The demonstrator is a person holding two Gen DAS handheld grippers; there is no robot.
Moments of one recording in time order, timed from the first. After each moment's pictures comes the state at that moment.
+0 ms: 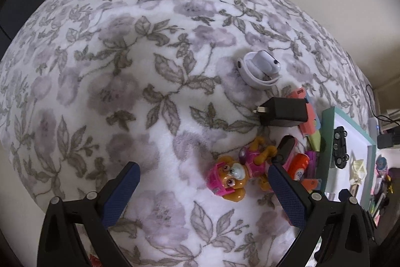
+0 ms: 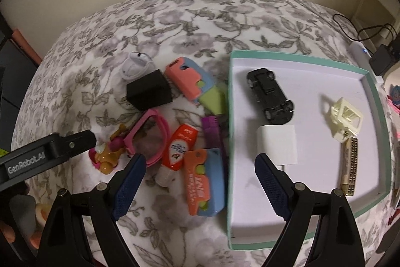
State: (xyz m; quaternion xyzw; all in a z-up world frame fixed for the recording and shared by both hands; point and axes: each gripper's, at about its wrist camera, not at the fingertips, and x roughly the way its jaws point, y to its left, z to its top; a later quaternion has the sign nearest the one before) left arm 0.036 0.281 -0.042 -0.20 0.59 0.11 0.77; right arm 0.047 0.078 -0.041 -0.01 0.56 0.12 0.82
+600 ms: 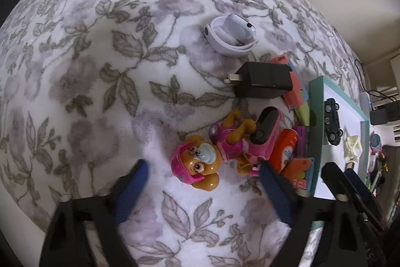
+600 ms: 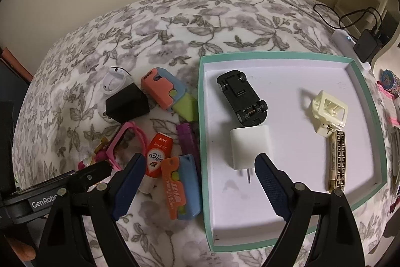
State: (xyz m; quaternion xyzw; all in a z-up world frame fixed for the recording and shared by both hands) left arm 0.041 0.254 -0.067 -0.20 0.63 0.05 0.75; right arm 0.056 0.056 -0.039 0.02 0.55 0.08 0.83
